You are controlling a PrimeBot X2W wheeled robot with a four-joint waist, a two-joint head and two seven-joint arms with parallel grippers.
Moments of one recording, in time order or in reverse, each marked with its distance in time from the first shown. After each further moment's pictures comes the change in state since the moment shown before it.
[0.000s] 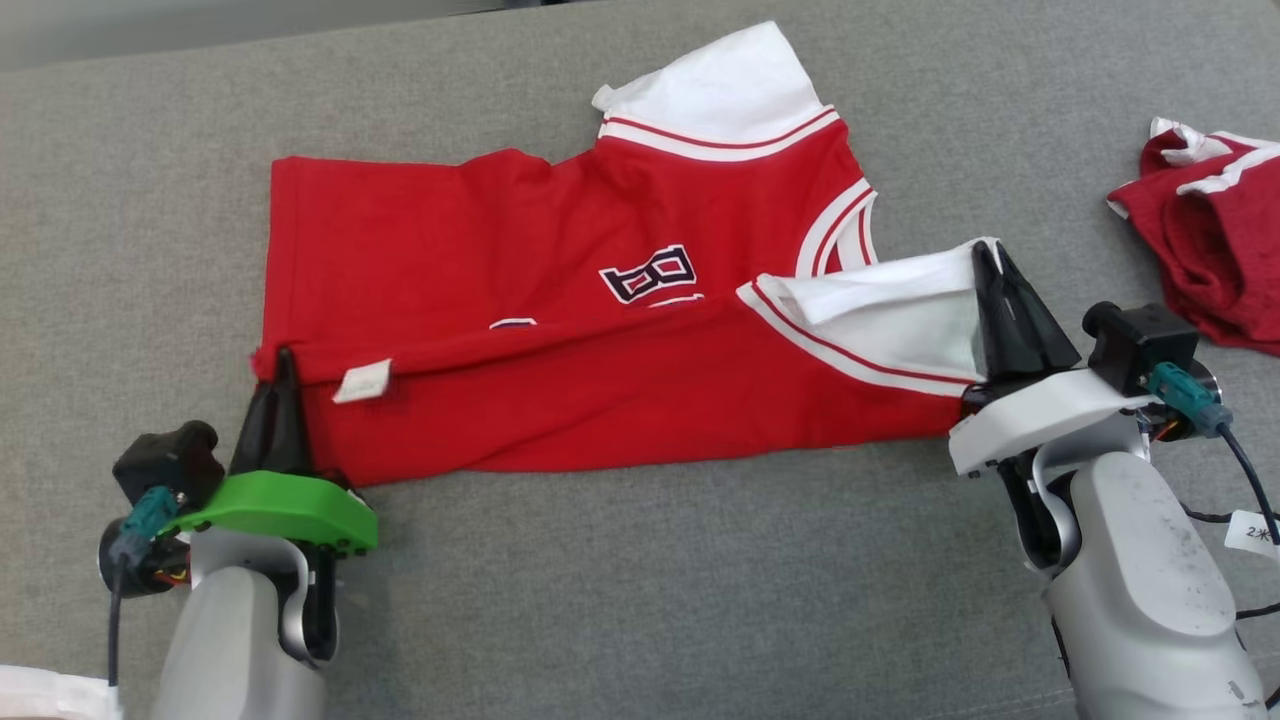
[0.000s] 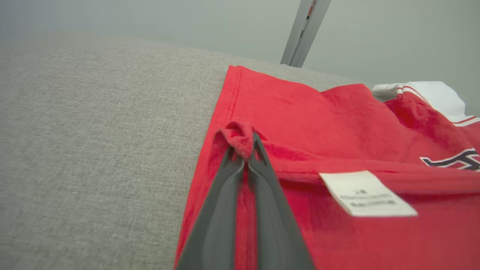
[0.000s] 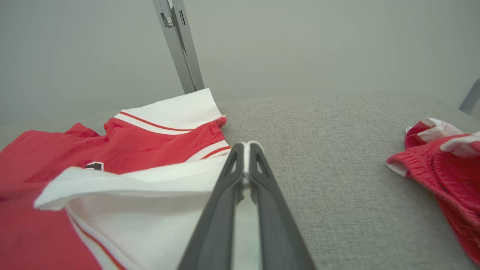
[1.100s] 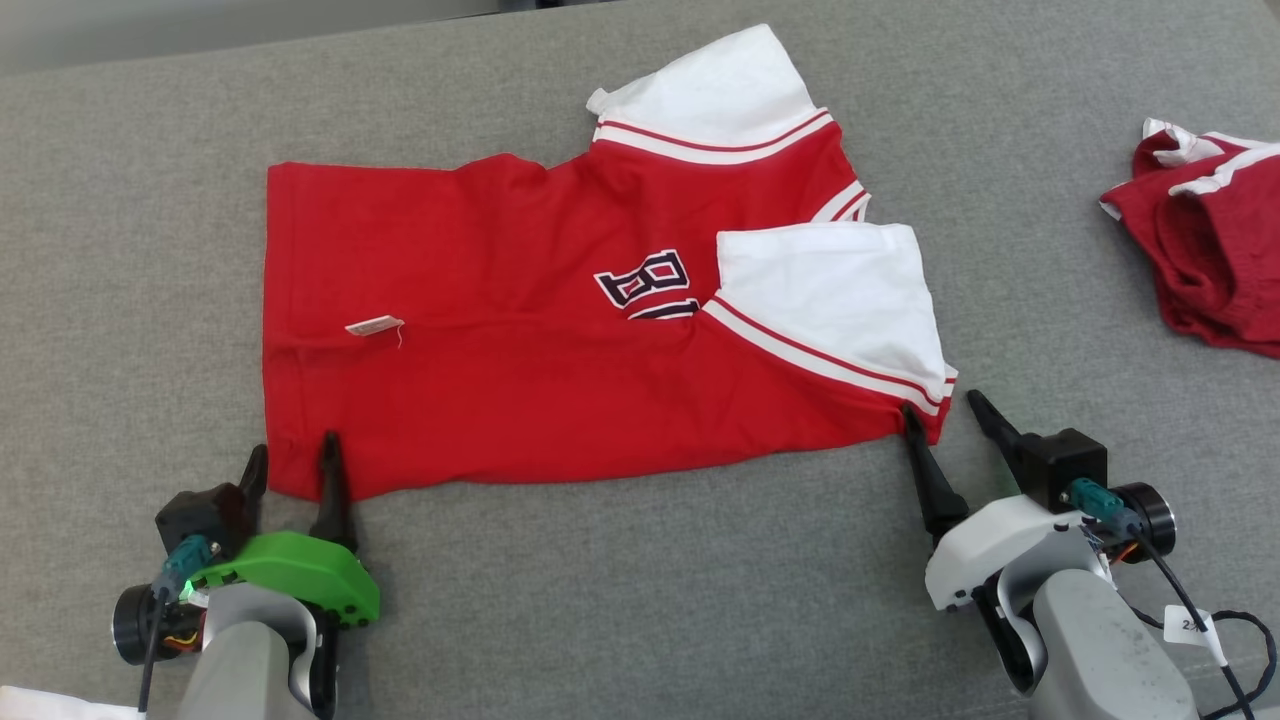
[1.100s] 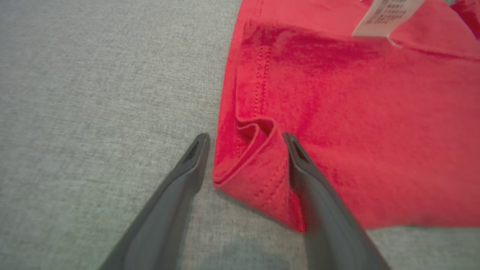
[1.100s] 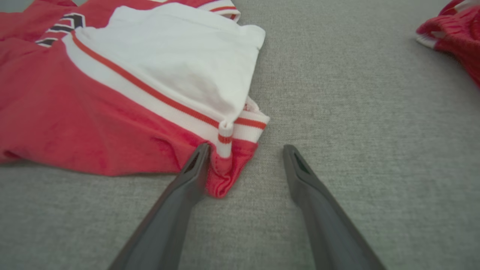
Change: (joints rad) left arm 0.005 0.005 0.023 0.273 0.103 0.006 -0.030; right arm 0.121 -0.006 0.089 0.161 -0.074 -0.002 -0.009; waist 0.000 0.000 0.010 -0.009
